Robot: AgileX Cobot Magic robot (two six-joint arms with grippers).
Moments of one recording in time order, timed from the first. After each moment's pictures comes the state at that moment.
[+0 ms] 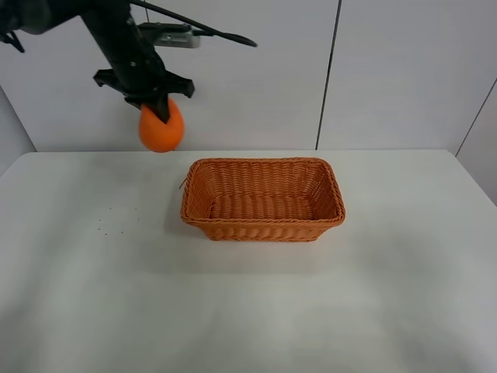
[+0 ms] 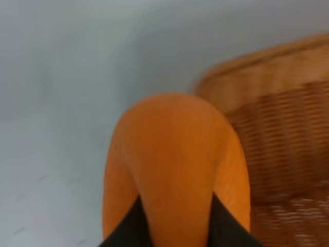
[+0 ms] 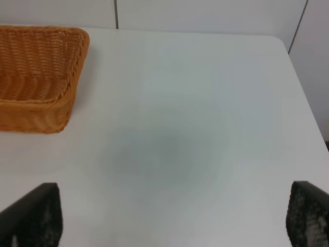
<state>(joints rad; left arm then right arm) -0.34 2.12 -2.13 0.05 1.19 -0.02 0.00 -0.01 -0.50 0.01 1.03 -0.01</state>
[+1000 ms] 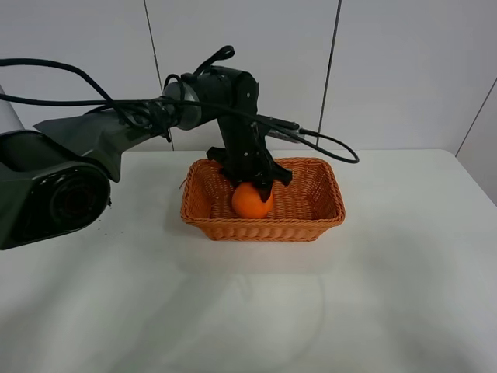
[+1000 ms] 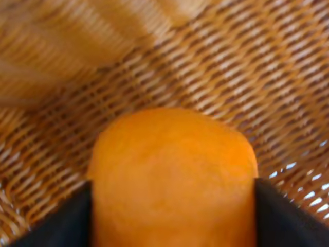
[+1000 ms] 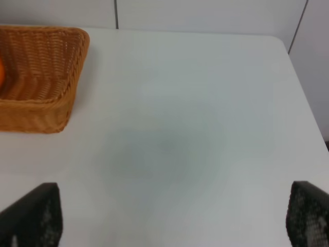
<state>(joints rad) -0.60 2.46 -2.23 0.02 1.10 -0.05 0.00 -0.01 -0.50 0.01 1.03 -0.01</state>
